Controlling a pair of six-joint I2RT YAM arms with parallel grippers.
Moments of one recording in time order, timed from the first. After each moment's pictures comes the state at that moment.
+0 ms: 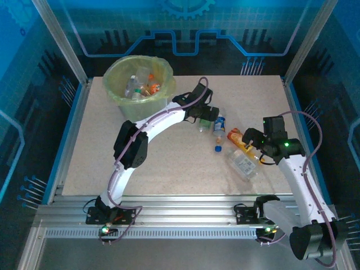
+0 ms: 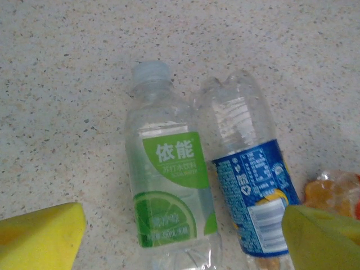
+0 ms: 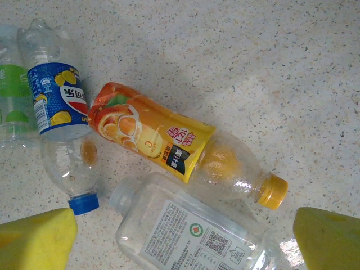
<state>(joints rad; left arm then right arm) -0.67 2.27 2.02 -0.63 -0.06 -0.35 0.08 0.96 0.90 -0.92 0.11 0.58</state>
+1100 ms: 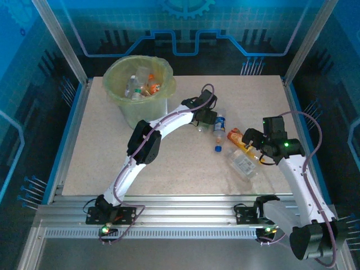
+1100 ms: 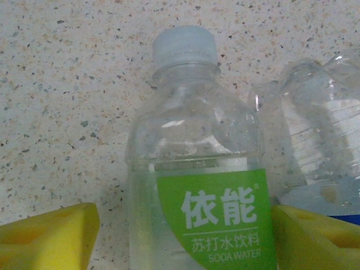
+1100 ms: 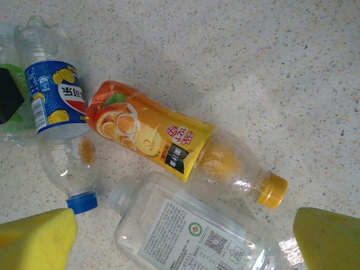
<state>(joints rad) -0.67 2.49 2.20 -0.68 -0.16 -0.35 0.08 0.96 0.90 -0.92 0.11 0.58</state>
